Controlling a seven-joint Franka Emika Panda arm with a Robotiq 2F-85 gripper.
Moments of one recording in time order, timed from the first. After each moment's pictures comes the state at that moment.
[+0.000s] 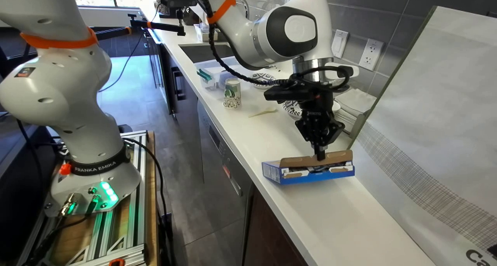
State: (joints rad) arm -0.18 0.00 -0.16 -2.30 -0.68 2.42 -0.04
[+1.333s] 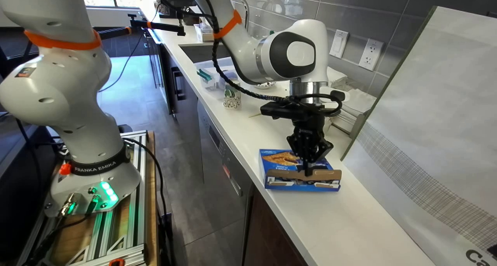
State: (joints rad) arm -0.17 0.10 -0.16 -2.30 -0.68 2.40 -0.04
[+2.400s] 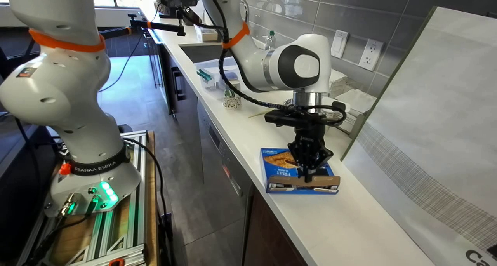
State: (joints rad) arm -0.16 0.19 -0.16 -2.24 -0.68 2.39 -0.04
